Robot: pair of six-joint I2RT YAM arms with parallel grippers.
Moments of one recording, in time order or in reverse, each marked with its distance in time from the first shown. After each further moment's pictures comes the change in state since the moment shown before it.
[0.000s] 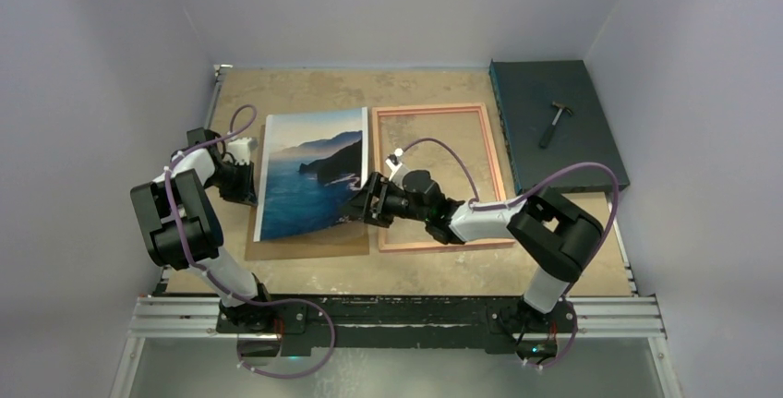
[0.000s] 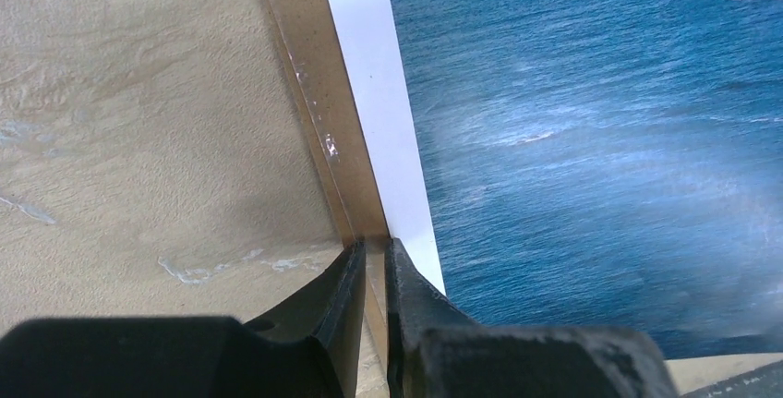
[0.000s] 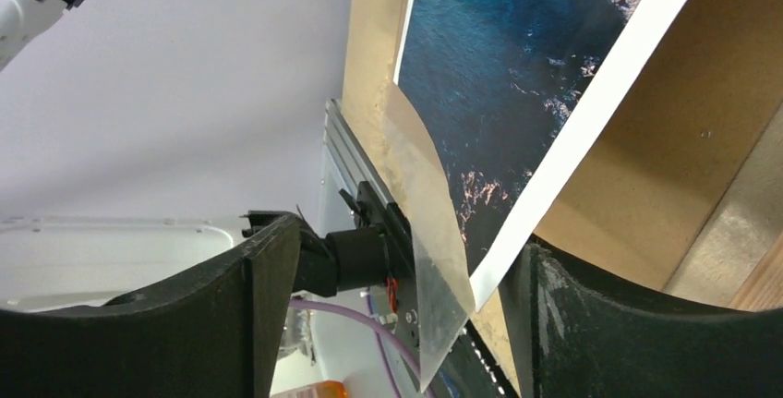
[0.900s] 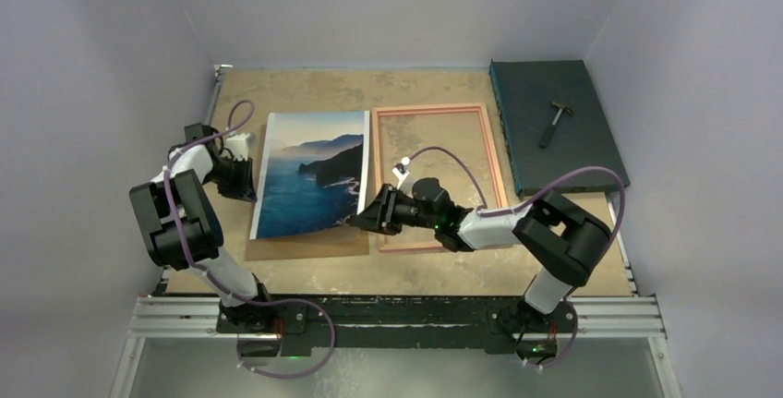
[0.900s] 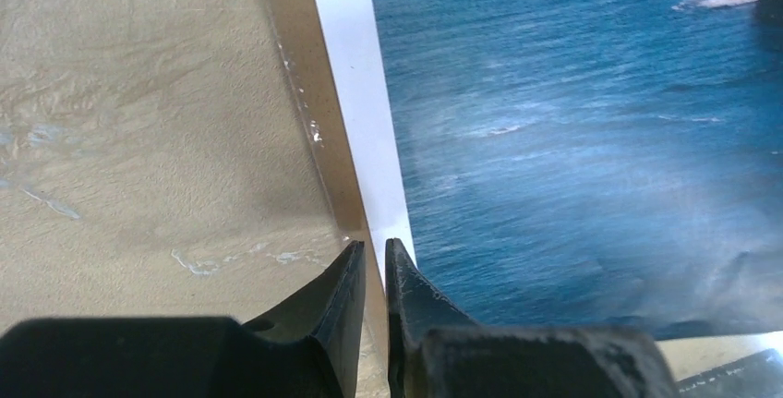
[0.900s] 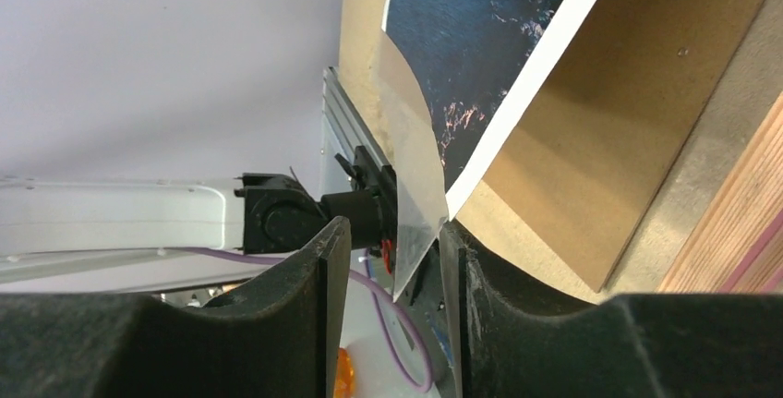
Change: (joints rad) left arm 0.000 -0.001 0.041 -0.043 0.008 -0.005; right arm -0.008 -0.062 -0.122 0.060 -0.064 0.024
